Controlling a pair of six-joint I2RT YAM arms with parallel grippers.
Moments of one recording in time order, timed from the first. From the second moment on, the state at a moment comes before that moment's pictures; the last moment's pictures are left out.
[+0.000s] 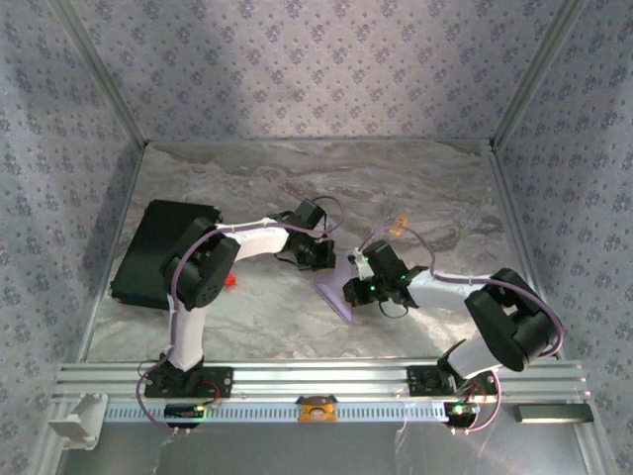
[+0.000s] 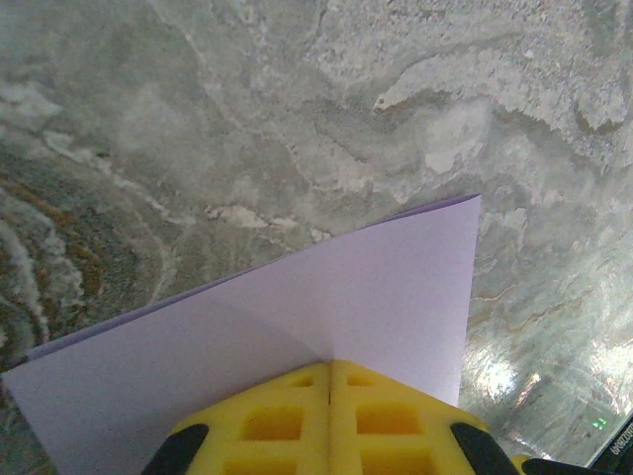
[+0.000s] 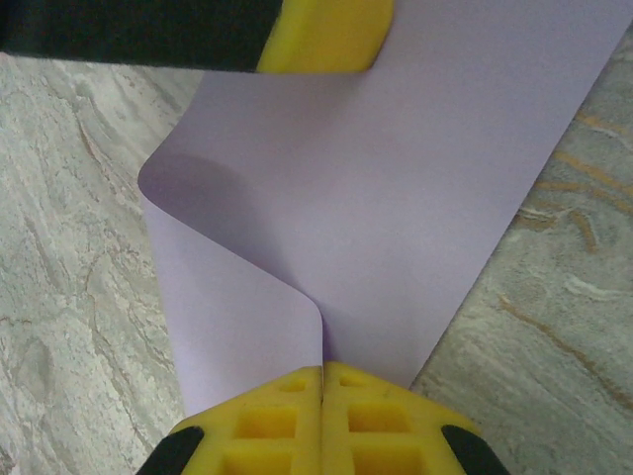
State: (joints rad) left arm -0.71 2.02 1.26 -0.39 0.46 -0.66; right arm 0.65 1.46 0.54 -0.04 -0.35 0.41
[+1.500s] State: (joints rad) left arm -0.78 1.69 0.87 -0.05 0.50 -0.99; right arm 0.65 1.48 0.54 -0.01 -0.35 0.41
